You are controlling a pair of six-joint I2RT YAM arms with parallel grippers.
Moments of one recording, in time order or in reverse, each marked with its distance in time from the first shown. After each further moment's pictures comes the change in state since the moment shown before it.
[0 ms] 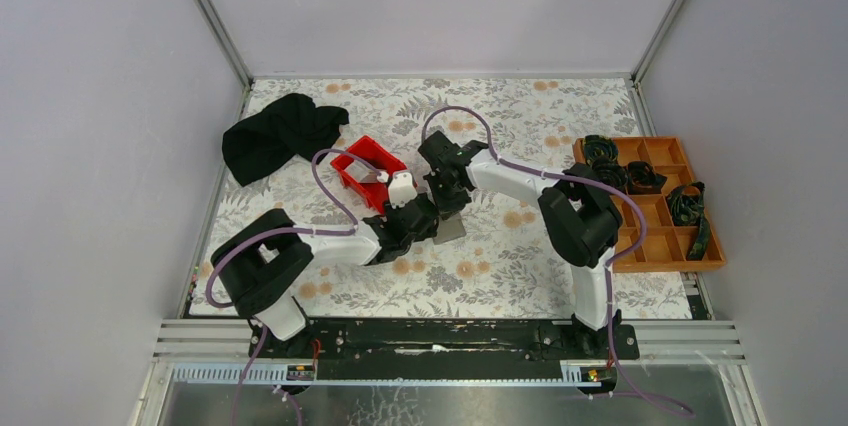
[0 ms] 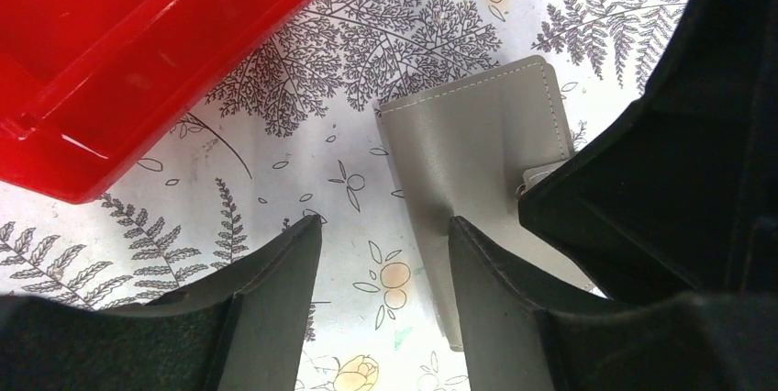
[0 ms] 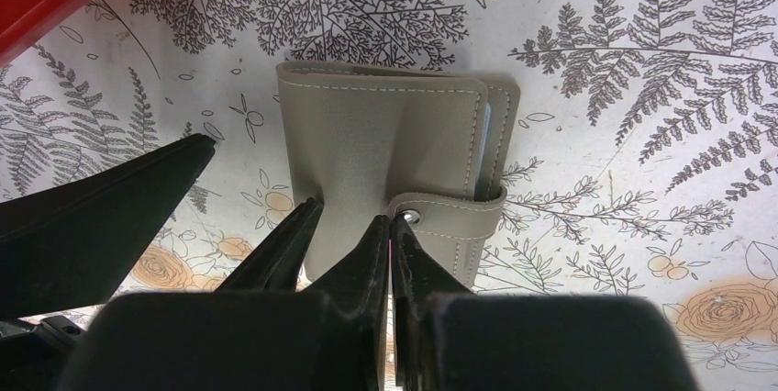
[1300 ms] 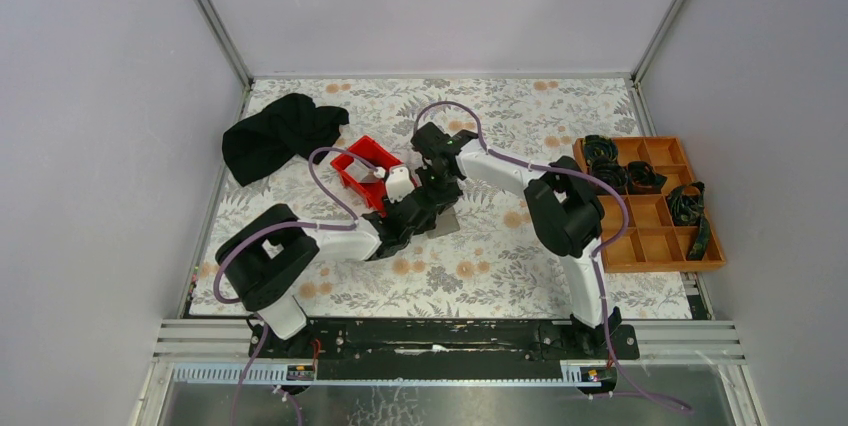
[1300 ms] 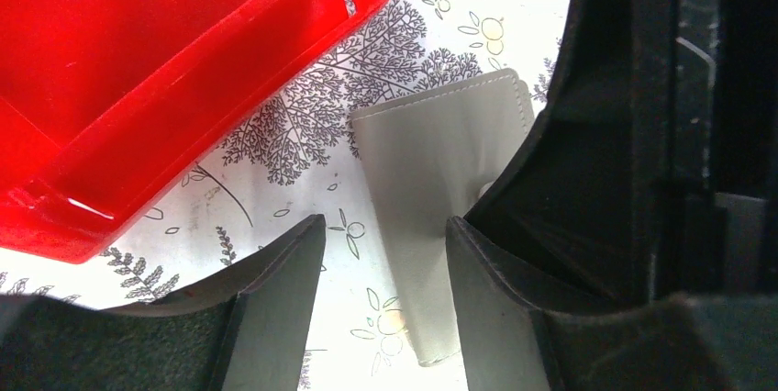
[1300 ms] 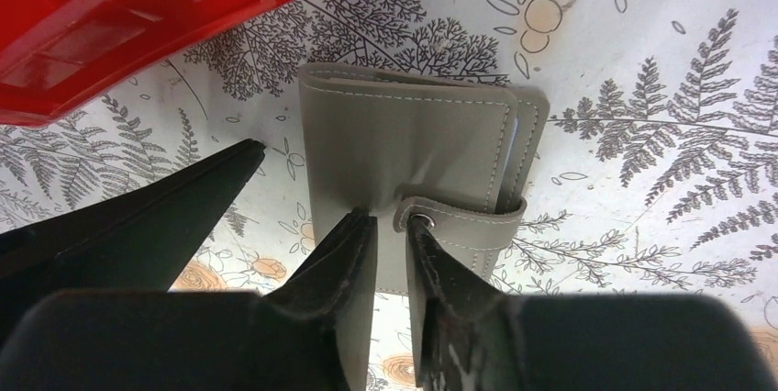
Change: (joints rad) left arm 0.044 0.037 0.004 0.072 0.013 0.003; right arm -0.014 0.127 0.174 -0.086 -0.079 -0.011
